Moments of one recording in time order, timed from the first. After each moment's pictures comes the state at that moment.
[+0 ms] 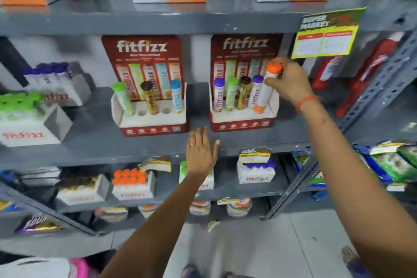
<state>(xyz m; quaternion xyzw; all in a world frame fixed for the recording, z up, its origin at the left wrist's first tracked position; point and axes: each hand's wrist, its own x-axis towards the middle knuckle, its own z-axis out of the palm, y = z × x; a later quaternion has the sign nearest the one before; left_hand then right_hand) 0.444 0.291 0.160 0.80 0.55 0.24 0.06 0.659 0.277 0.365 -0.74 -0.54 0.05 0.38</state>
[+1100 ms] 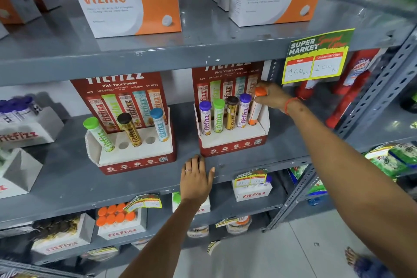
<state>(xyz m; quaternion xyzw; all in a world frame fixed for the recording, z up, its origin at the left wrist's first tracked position) 0.458 0.331 0.127 0.84 0.52 0.12 0.06 0.731 0.360 0.327 -0.75 -0.53 0.22 0.32</state>
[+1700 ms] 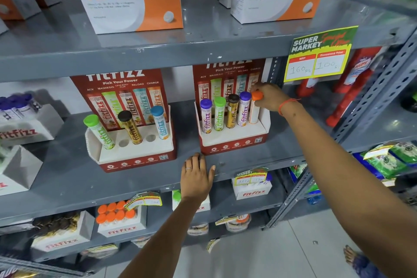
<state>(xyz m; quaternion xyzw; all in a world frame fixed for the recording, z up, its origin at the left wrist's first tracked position) 0.458 0.331 0.127 0.84 0.53 0.11 0.06 0.726 0.363 0.323 -0.78 -0.60 0.09 0.16</state>
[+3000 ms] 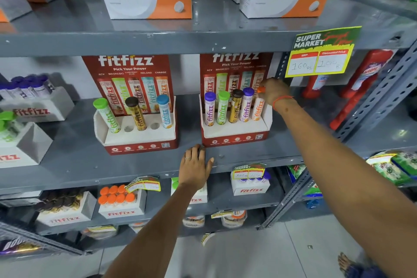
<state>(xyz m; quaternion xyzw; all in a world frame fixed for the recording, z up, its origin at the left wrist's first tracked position) 0.456 0.328 0.136 0.84 0.52 0.10 0.08 0.706 0.364 0.335 -0.84 -0.50 0.09 0.18</state>
